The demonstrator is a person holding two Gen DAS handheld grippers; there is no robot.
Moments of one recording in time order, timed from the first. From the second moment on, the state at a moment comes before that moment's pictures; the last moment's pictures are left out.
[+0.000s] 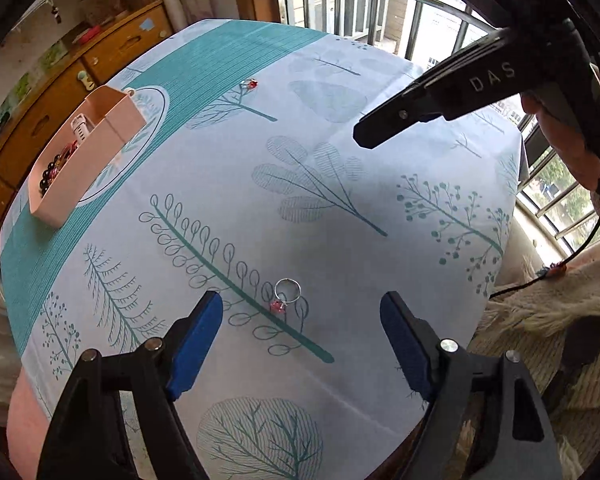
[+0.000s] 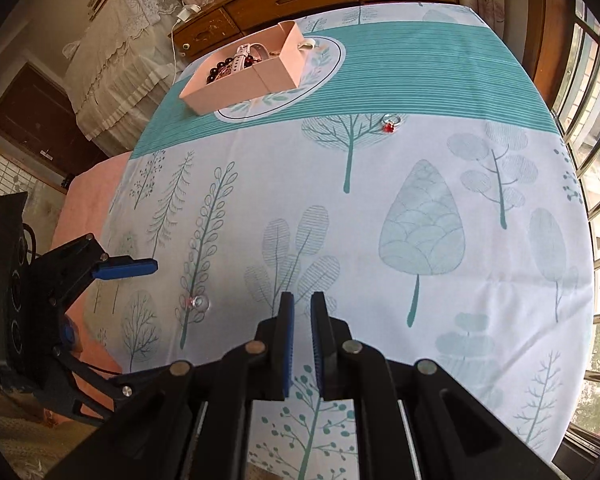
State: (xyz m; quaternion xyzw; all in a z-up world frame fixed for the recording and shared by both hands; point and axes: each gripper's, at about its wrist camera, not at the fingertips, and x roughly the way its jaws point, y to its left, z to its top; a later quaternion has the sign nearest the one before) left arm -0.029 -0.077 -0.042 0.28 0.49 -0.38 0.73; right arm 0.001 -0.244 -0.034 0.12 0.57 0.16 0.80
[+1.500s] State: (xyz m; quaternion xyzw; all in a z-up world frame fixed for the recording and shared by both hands) left arm 0.081 -0.065 -0.066 0.12 0.57 -0.26 0.77; right arm 0.080 -0.269 -0.053 0.08 0.53 0.08 0.84
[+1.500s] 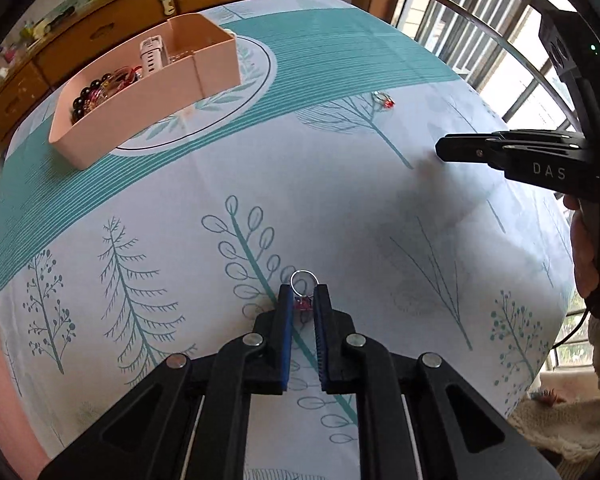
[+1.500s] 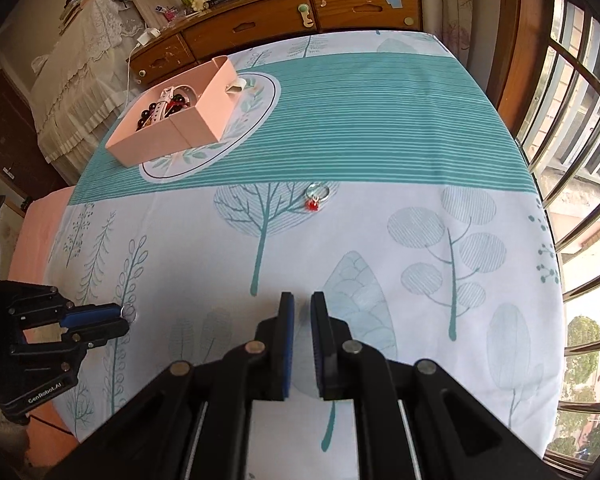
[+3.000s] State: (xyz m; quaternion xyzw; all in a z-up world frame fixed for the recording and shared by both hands) left arm 0.165 0.003 -0.015 0.00 0.54 -0.17 0.83; right arm 0.130 -0.201 0.015 0.06 0.42 0.13 0.90
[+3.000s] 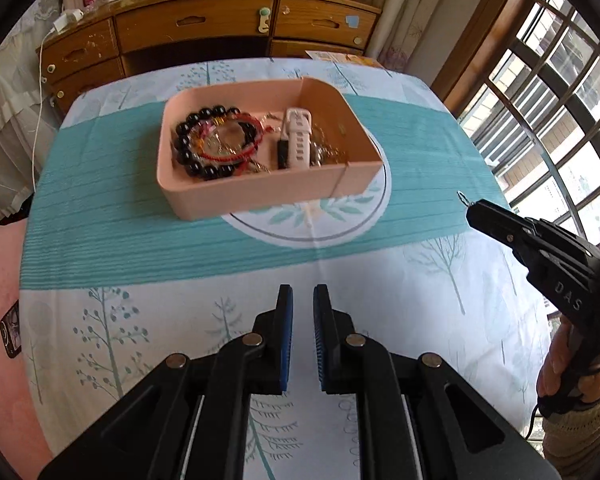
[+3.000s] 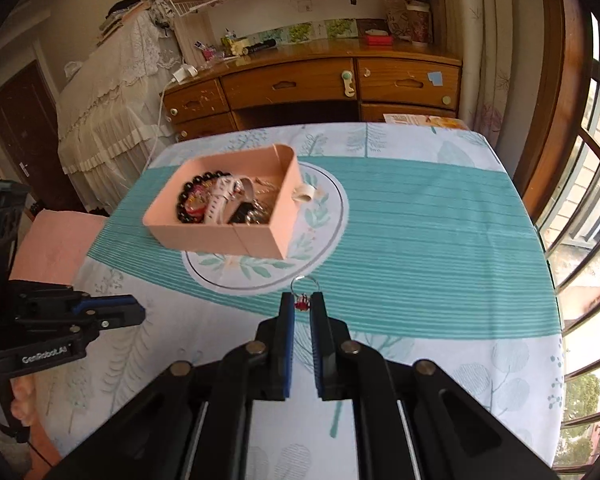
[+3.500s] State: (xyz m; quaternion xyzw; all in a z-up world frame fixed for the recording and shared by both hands) left arm 0.280 0.019 0.008 -0.02 0.50 -0.10 0.86; right arm 0.252 -0.155 0.026 0.12 0.44 0.16 0.88
